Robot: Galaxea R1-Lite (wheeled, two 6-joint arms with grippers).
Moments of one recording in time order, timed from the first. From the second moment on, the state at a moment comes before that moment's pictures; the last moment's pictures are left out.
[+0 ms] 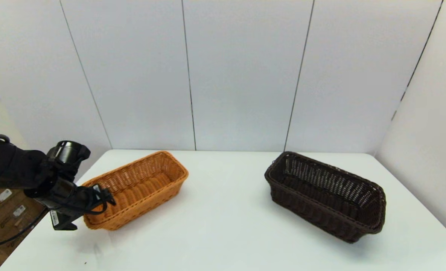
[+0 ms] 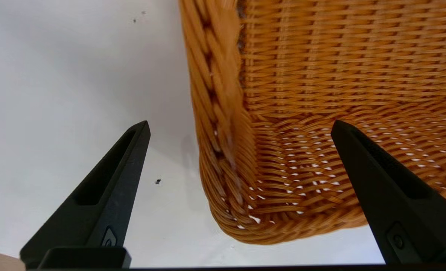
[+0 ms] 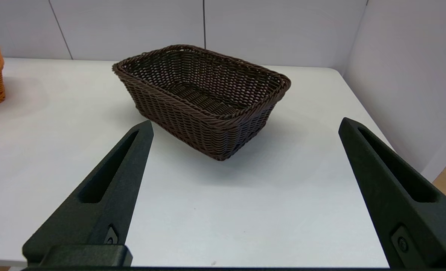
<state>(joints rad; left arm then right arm) 0.08 1.94 -0.91 0.19 -0.01 -0.62 0.00 0.00 0.00 0.01 0.01 -0.01</state>
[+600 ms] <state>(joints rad) 0.10 2.02 -0.98 0.29 -0.01 -0.66 0.00 0.00 0.00 0.01 0.01 -0.01</state>
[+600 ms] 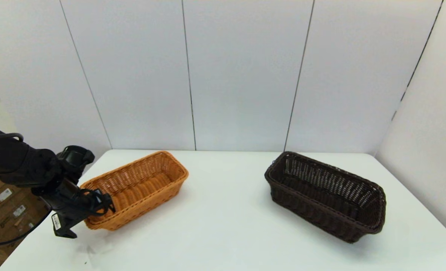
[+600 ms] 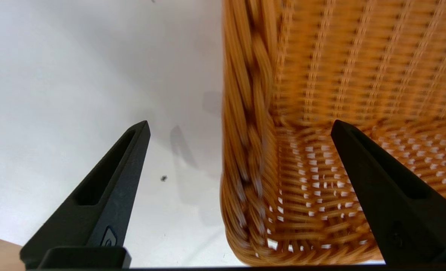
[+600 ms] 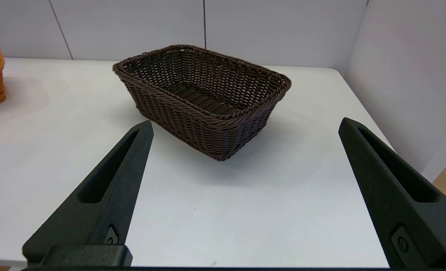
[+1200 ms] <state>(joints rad) 0.13 2.10 -1.07 0.31 -0.03 -0.66 0.00 0.00 0.00 0.01 0.01 -0.01</state>
